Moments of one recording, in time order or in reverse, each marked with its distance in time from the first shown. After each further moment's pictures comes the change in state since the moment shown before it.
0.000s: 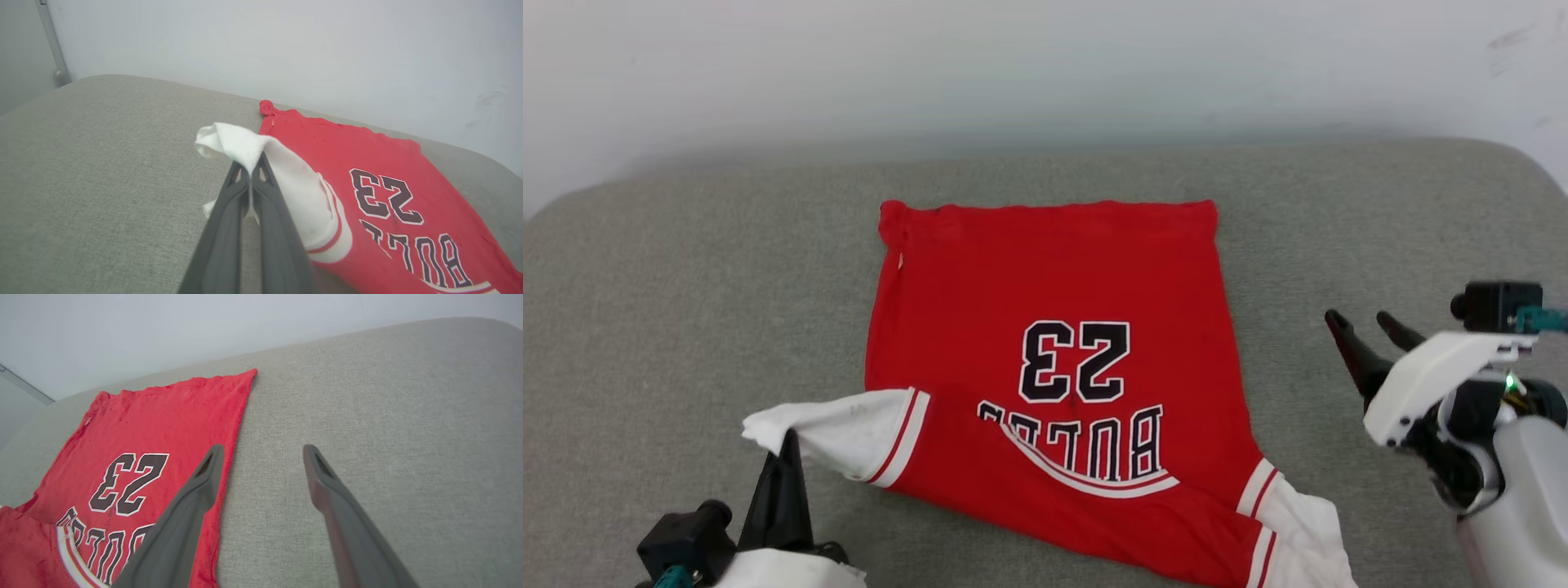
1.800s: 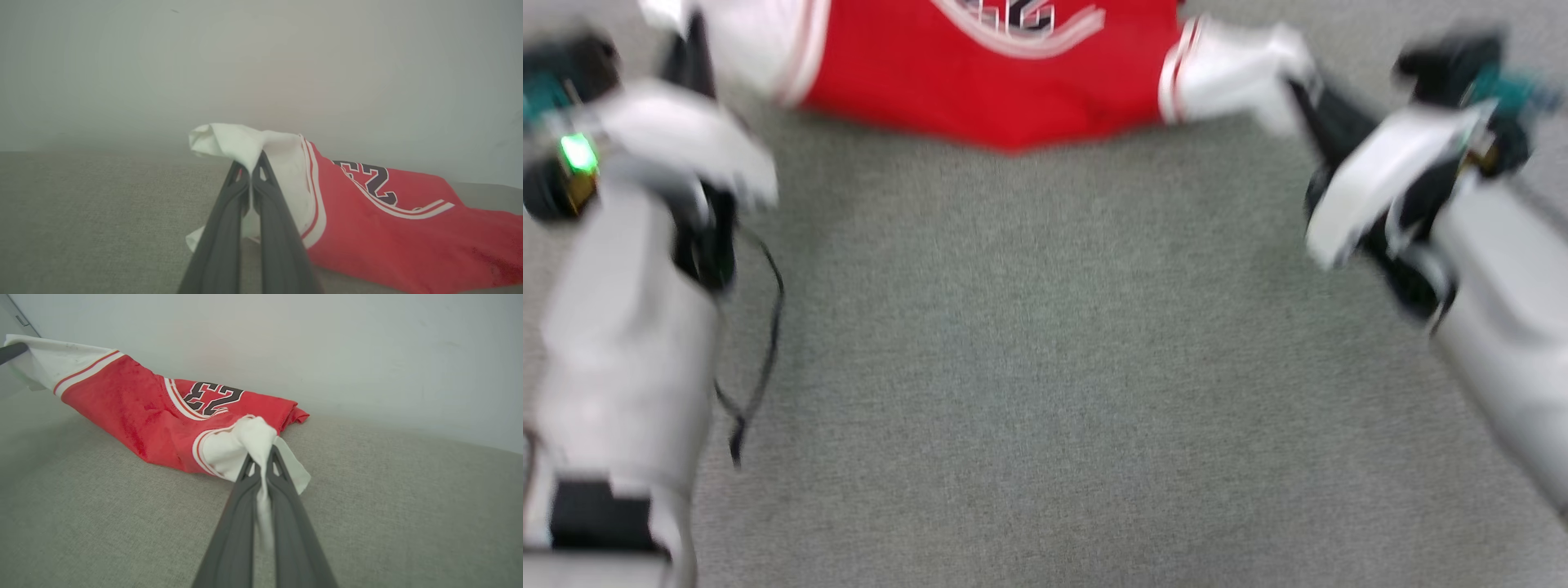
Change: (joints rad) left arm -1.220 0.051 -0.036 1.050 -0.033 -0.314 -0.061; right arm -0.740 -0.138 0.718 0.386 0.329 0.000 -0.386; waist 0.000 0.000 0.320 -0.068
